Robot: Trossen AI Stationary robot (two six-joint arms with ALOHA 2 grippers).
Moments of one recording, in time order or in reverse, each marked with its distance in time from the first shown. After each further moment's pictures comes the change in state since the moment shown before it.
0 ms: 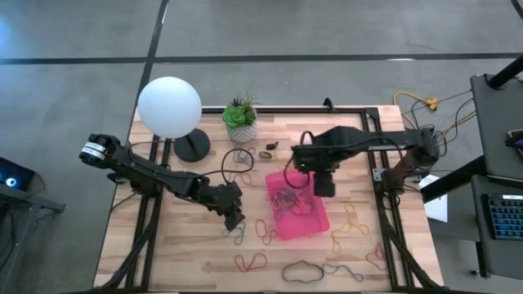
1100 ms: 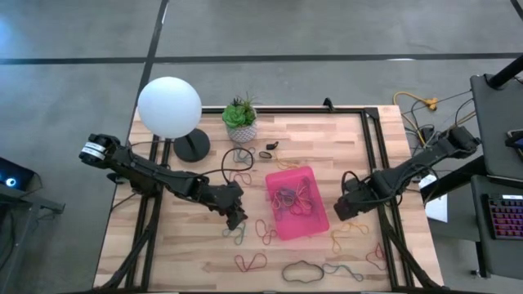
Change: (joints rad) left arm 0.001 0.000 0.000 0.057 -0.002 -0.026; right arm 0.405 -0.507 -1.070 0.597 -0.202 1.577
